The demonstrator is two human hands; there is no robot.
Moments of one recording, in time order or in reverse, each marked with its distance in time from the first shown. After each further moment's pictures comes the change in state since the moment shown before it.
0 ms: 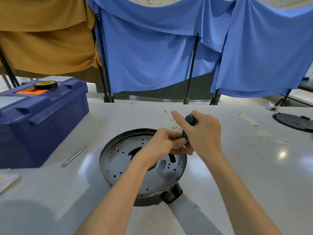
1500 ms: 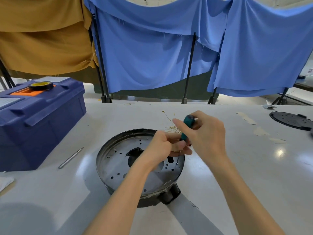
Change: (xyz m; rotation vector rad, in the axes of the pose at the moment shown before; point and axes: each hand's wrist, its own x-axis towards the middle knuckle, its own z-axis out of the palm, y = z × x) left_hand -0.001 -0.002 0.010 -0.081 0.042 -0.047; right_hand -0.005 0.004 -0.013 0.001 -0.018 0.077
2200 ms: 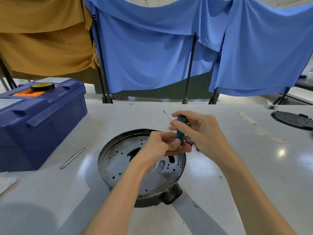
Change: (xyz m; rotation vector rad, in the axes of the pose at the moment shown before) left_hand -0.007 -0.001 -0.011 -0.108 -0.008 0.032; right_hand 0.007 0.000 -0.012 0.418 -0.454 -0.101
